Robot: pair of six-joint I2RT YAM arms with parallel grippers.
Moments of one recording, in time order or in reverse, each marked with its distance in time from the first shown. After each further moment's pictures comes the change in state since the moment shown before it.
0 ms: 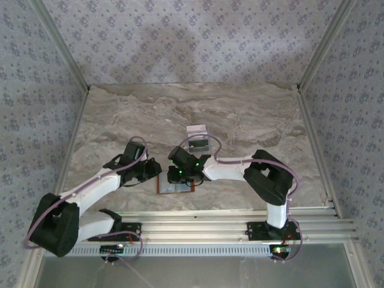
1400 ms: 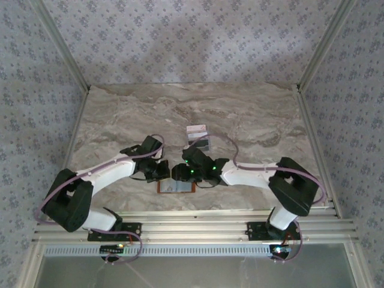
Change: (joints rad) left arm -0.147 0.207 0.227 -0.240 0.013 0.082; right arm -0.025 -0.261 -0.194 0.062 0.042 0.036
